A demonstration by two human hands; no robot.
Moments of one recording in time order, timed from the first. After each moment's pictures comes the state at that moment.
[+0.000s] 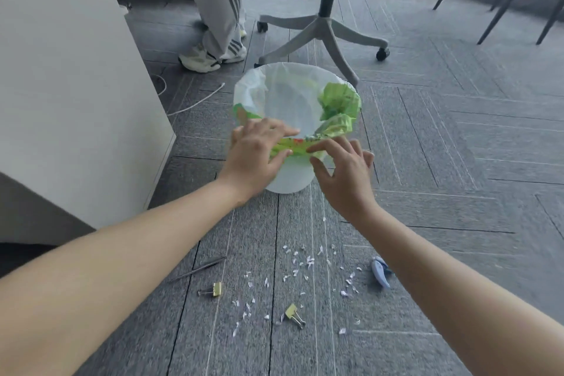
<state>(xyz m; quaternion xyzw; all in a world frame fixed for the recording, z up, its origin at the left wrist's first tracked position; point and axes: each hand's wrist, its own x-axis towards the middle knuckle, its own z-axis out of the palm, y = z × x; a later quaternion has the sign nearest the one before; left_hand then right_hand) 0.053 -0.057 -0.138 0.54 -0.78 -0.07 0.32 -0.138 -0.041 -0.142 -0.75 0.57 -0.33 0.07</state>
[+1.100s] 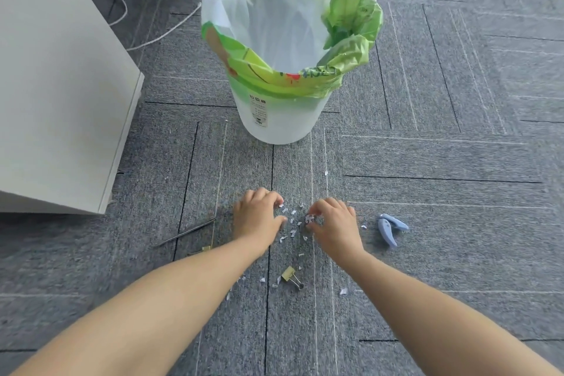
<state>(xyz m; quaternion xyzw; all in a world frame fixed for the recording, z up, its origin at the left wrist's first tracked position) 0.006 0.030 -0.338 0.70 -0.66 -0.26 0.05 -0.170 0.039 -0.338 -0.70 0.67 -0.03 0.25</state>
